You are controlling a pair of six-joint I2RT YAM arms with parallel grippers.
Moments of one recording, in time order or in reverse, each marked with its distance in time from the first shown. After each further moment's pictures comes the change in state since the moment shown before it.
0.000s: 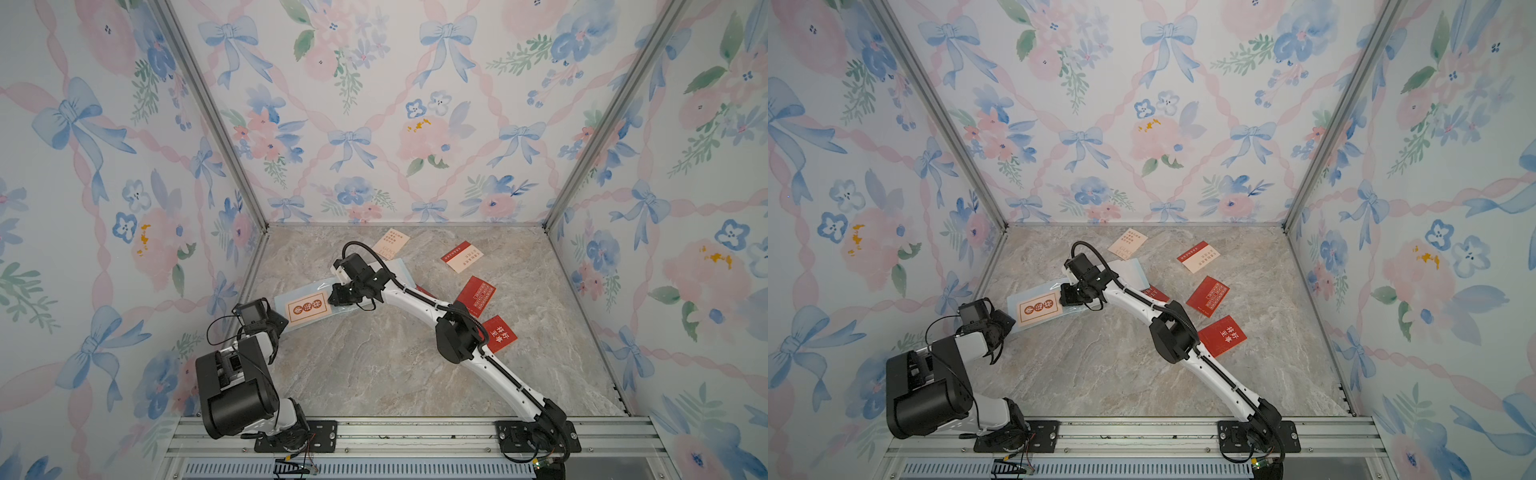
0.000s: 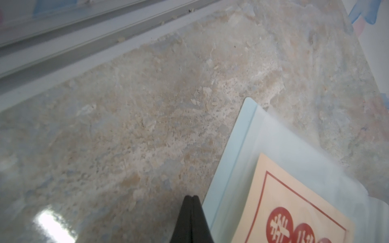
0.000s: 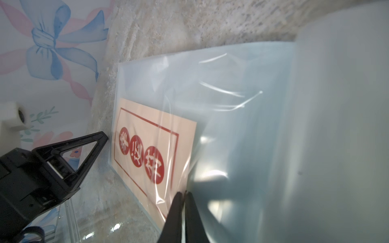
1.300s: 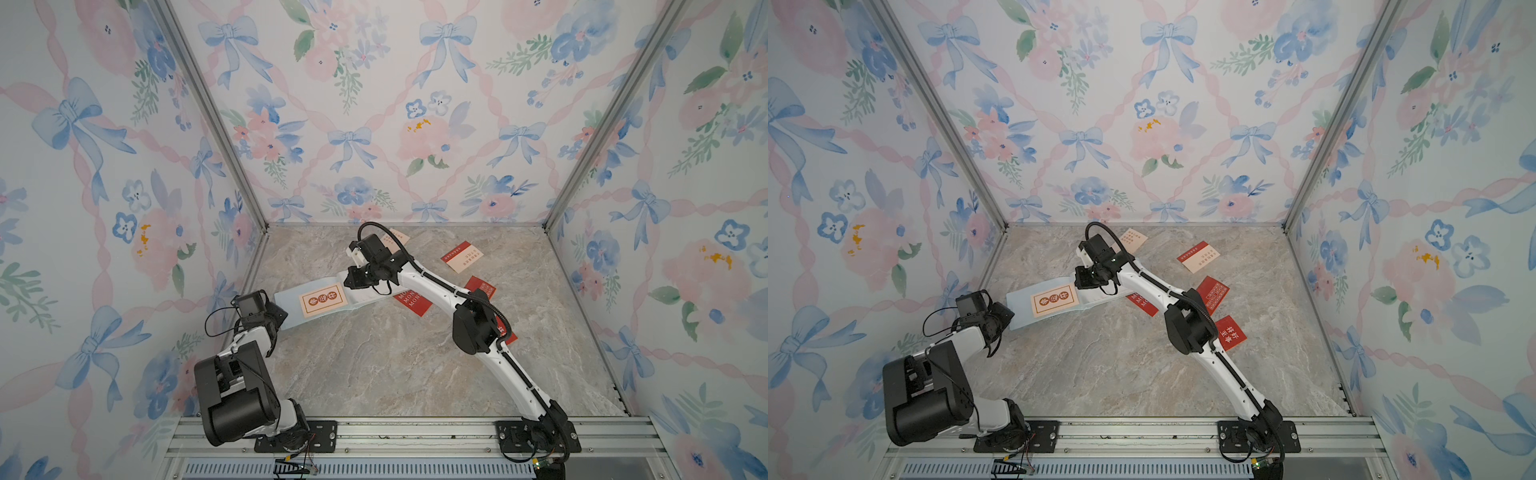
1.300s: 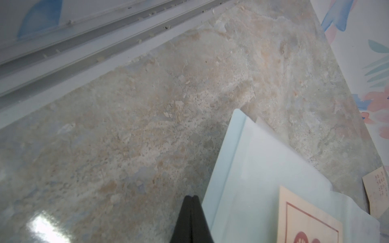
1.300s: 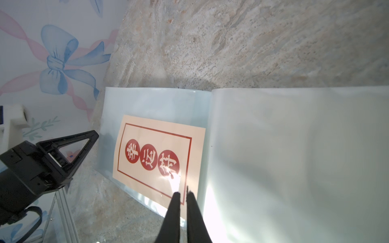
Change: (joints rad) left arm -0.016 -0.033 0.082 -0.101 0.006 -0.003; right arm -0.093 -0.192 -0.145 -0.098 0.068 -0.125
